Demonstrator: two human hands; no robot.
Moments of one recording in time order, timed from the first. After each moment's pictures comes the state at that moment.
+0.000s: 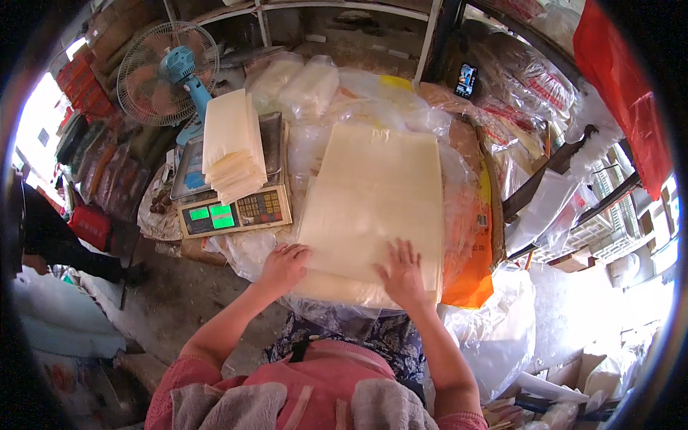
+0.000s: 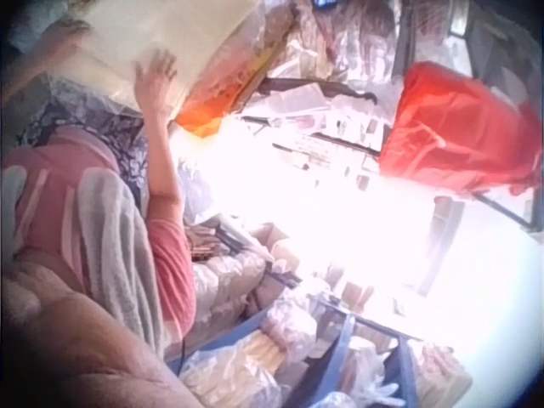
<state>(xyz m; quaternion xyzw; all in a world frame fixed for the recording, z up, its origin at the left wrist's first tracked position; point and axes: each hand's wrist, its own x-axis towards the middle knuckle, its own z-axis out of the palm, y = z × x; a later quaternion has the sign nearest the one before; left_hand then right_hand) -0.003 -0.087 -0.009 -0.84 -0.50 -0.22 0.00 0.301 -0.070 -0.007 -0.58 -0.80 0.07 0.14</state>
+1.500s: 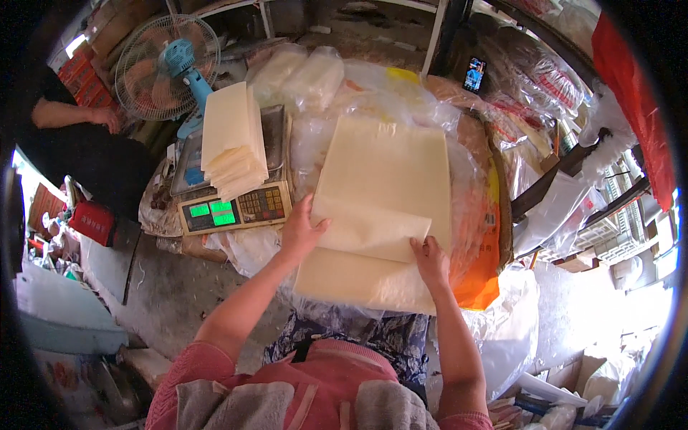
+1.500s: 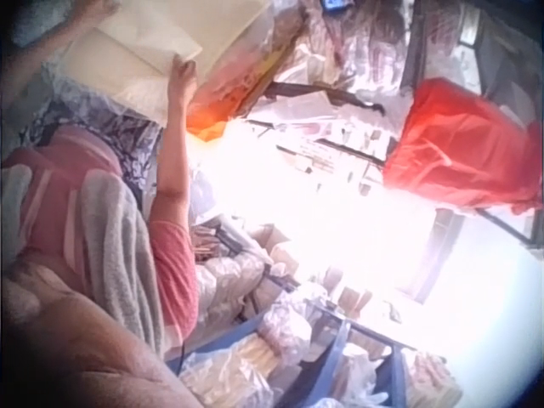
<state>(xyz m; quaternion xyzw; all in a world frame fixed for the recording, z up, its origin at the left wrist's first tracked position) 0.027 -0.015 -0.007 -0.58 -0.64 -0.38 -0.34 0.335 -0.028 0.001 -0.72 -0.61 0.25 0.20</state>
